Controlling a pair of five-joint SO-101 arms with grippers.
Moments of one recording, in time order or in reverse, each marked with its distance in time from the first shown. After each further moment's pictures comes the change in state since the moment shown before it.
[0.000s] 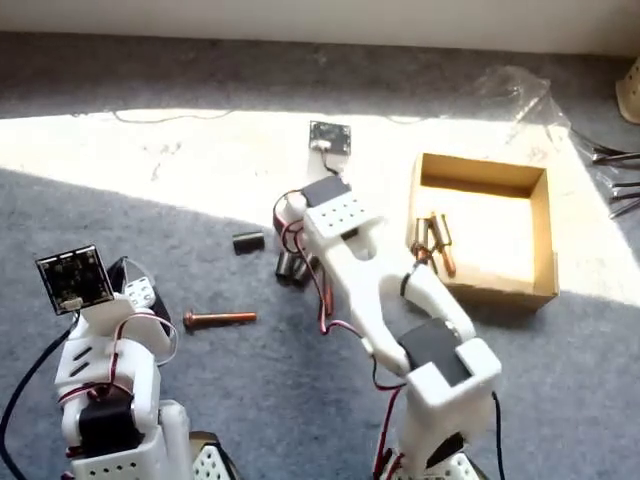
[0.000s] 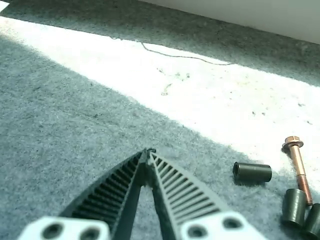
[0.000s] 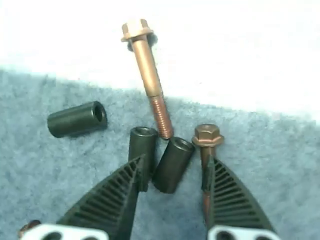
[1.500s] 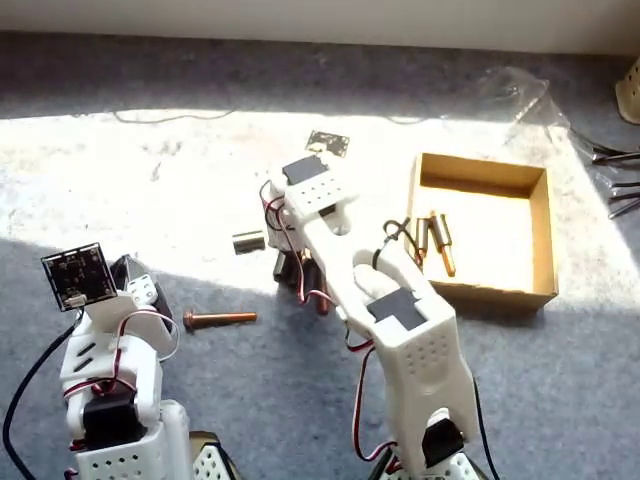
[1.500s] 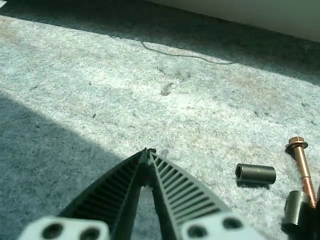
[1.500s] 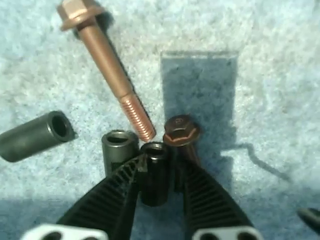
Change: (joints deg) left arm 0.0 0.4 3.3 -3.9 0.0; right arm 0.0 17.1 -19.0 14.9 -5.1
